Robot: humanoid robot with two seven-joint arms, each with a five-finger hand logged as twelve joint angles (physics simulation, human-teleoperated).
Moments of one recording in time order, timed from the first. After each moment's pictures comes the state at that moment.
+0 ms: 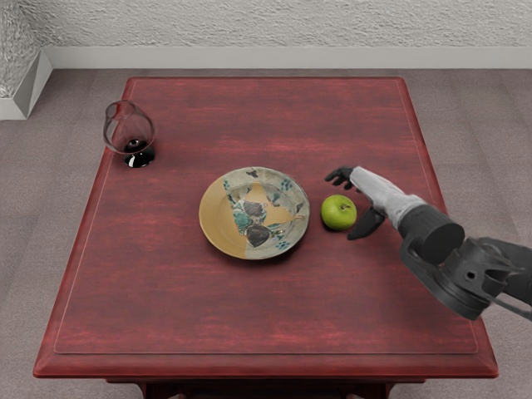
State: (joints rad) left arm -0.02 0.00 0.40 -0.16 0.02 -0.02 -0.04; right arm 0.78 -0.61 0.29 1.71 -1.28 -0.35 -0.60
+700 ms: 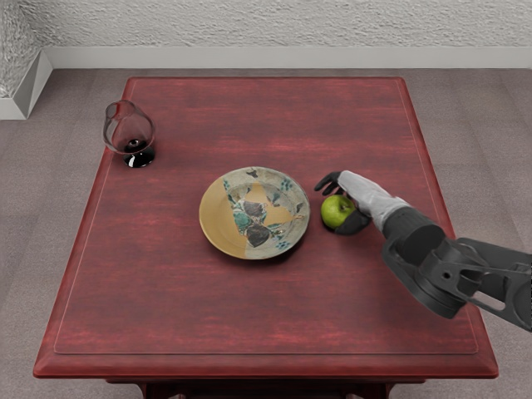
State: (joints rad) left arm -0.02 0.00 0.40 -0.16 0.02 -0.02 -0.04; right arm 0.77 -0.52 0.28 1.63 -1.31 -0.36 -0.61
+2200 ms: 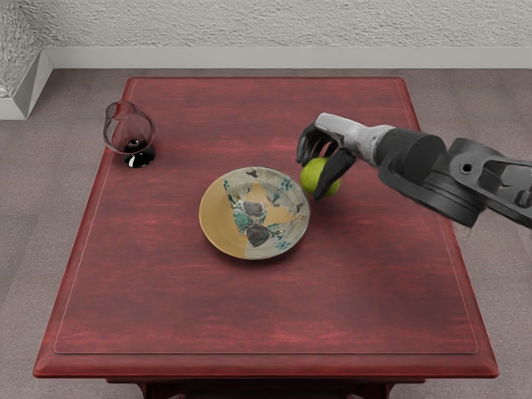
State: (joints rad) left arm -0.02 0.00 0.40 -0.16 0.02 -0.02 -0.04; right arm 1.13 -0.56 0.30 1.61 -0.86 -0.13 -0.61
